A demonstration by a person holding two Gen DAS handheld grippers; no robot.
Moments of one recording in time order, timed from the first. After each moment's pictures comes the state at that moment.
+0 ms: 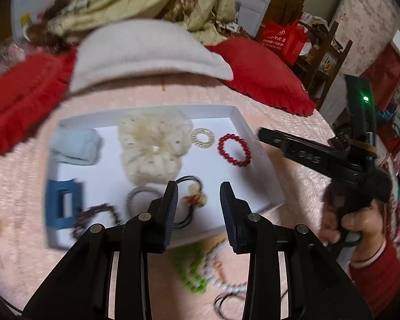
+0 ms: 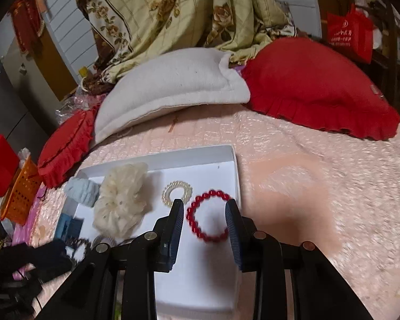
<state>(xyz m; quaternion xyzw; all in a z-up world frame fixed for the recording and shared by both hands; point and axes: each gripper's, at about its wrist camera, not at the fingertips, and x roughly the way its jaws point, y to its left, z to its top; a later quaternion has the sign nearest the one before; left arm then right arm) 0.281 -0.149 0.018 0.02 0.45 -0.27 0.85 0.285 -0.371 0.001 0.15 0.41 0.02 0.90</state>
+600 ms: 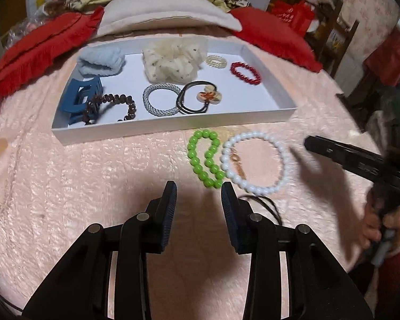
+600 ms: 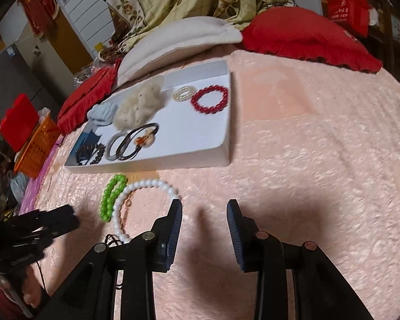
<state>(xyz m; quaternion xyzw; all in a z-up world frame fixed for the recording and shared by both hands) 0.190 -0.116 -0.050 0.05 0.49 -0.23 0.84 0.156 -0.353 -0.048 0.16 0.45 0.07 0.87</state>
